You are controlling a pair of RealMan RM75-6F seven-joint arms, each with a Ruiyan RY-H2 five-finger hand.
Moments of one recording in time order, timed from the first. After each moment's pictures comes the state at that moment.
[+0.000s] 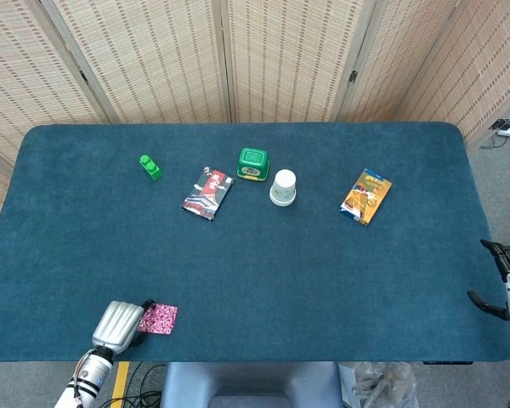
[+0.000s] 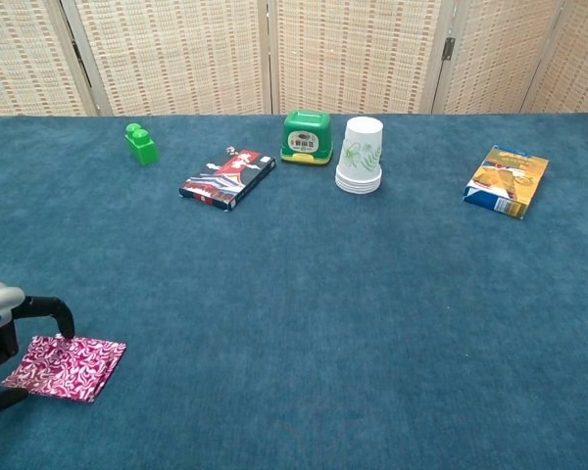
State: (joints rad) left arm -0.37 -1.44 0.12 -1.80 1.19 1.24 0.67; right arm 0.05 -1.11 0.08 -1.42 -1.48 1.49 0.18
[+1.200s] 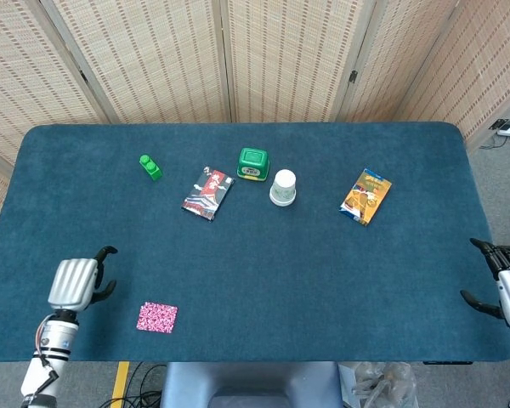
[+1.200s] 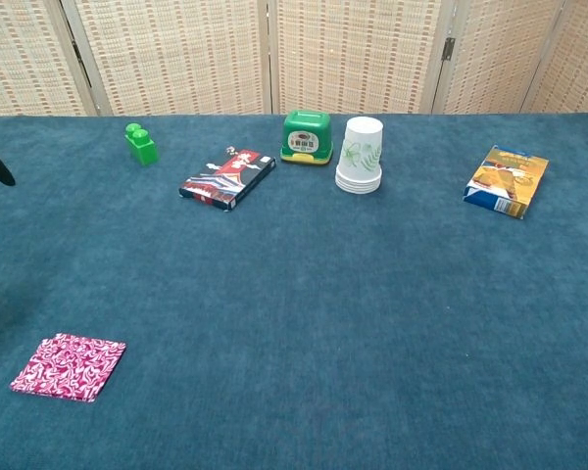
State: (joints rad) left arm -0.36 -1.30 -0.09 -1.77 1.18 1.33 0.44; right arm 0.07 -1.08 0.07 -1.43 -1.52 1.47 0.21
